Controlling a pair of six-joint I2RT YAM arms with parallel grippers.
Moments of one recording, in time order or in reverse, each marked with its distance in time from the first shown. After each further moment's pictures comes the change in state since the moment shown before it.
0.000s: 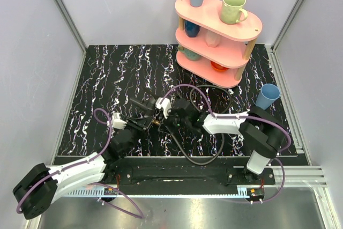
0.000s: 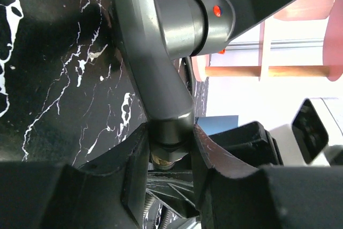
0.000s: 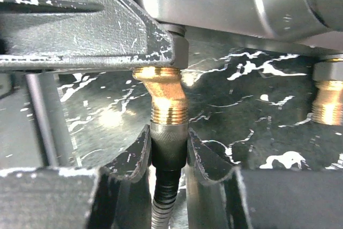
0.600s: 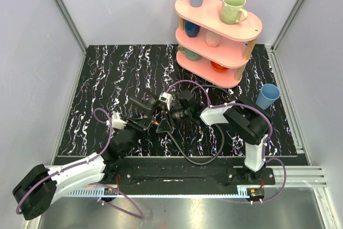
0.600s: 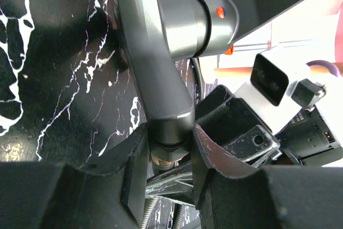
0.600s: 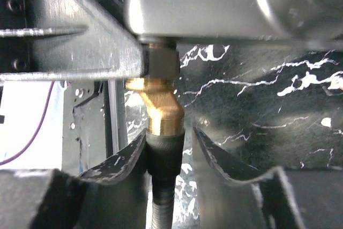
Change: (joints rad) left arm 0.001 0.001 0.000 0.009 -0.025 0.061; right arm -0.183 0.212 0.048 0.227 -0.610 0.307
